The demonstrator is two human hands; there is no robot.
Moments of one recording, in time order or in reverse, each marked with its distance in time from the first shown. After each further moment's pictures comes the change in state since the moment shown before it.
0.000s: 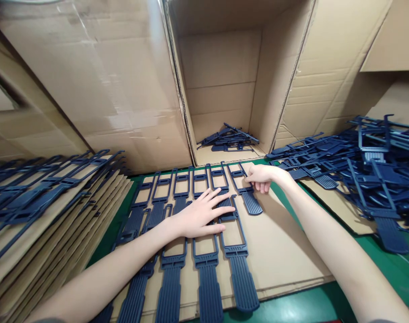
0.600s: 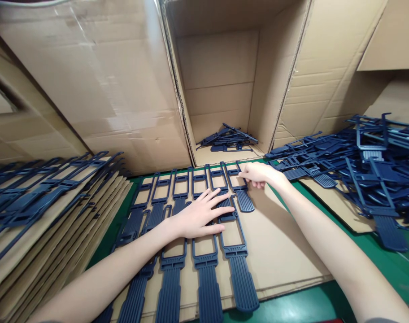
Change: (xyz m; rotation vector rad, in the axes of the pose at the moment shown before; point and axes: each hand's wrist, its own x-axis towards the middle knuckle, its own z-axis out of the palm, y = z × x) left_hand 0.000 0.001 -0.002 0.019 -0.030 -0.005; right_hand -0.002 -0.008 0.001 -0.109 0.215 -0.090
